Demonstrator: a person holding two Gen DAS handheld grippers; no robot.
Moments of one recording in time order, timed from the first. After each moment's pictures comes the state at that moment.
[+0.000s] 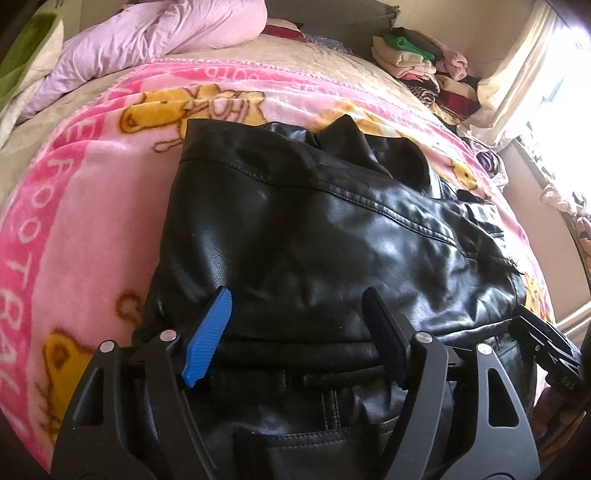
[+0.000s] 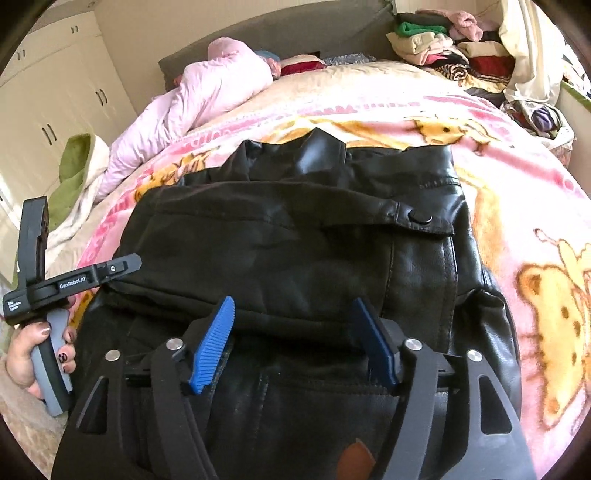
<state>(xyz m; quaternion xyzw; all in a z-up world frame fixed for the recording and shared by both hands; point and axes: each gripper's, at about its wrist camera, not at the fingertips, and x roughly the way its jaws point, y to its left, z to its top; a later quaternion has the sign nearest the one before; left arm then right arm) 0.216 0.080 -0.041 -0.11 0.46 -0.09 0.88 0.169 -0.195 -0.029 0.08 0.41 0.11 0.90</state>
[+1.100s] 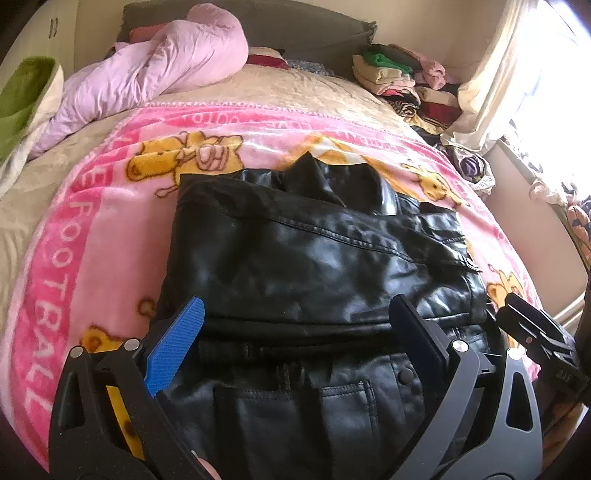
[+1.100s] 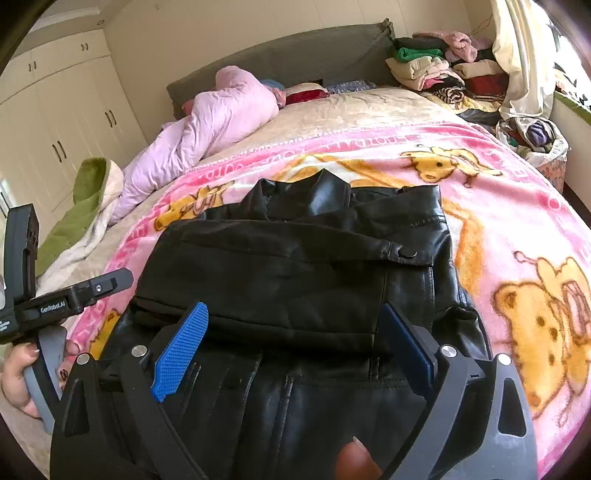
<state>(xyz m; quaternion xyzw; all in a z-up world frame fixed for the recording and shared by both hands) 0.176 0.055 0.022 -0.08 0.41 -0.10 0.90 0.137 -0.195 0.015 0.09 0.35 0.11 0.92</state>
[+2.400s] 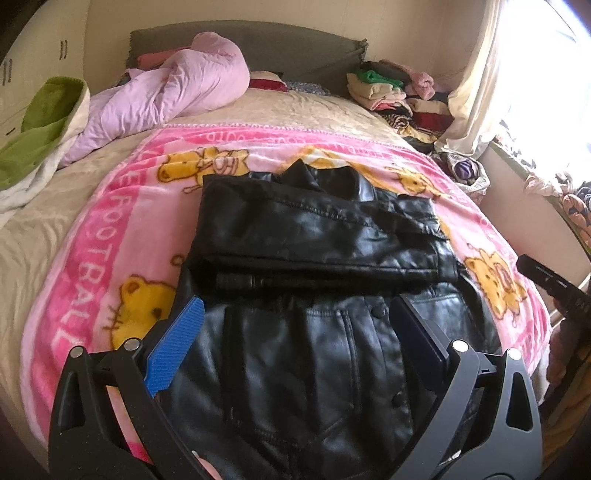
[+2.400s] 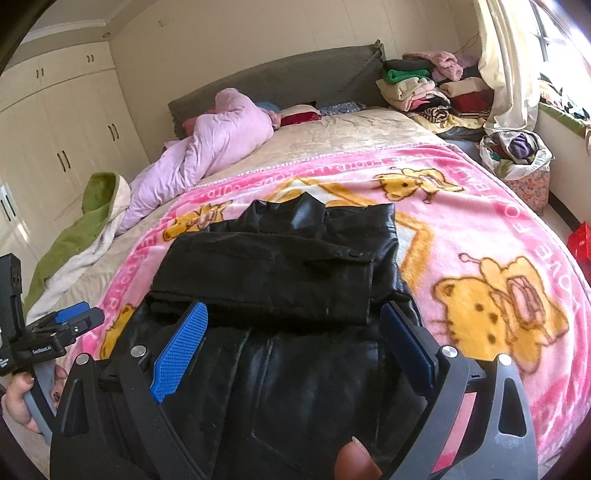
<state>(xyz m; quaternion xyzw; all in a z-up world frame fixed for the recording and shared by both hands) 0.071 0.052 0.043 -0.06 0.37 -0.08 0.92 0.055 -0.236 0.054 0.09 0.32 0.10 0.94</state>
